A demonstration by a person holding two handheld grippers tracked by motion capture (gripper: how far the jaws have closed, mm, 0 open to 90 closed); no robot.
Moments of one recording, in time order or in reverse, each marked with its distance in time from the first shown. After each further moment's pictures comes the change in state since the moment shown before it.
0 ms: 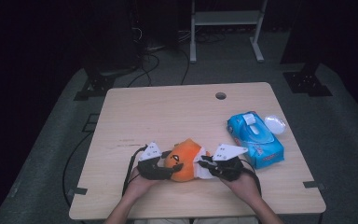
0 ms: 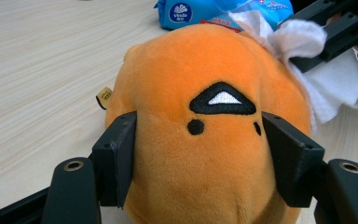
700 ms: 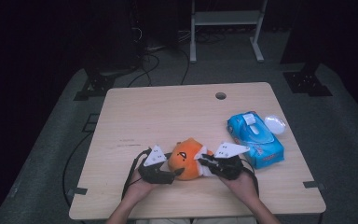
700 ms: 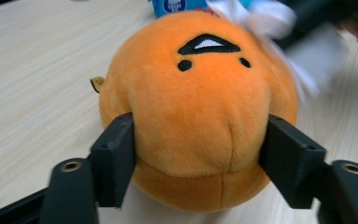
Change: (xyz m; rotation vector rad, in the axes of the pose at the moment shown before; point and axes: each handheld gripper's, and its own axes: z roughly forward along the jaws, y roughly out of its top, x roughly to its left) left arm -0.018 0.009 -0.004 0.057 0.051 0.095; right arm -0.002 -0.004 0.002 -0.051 0.008 0.095
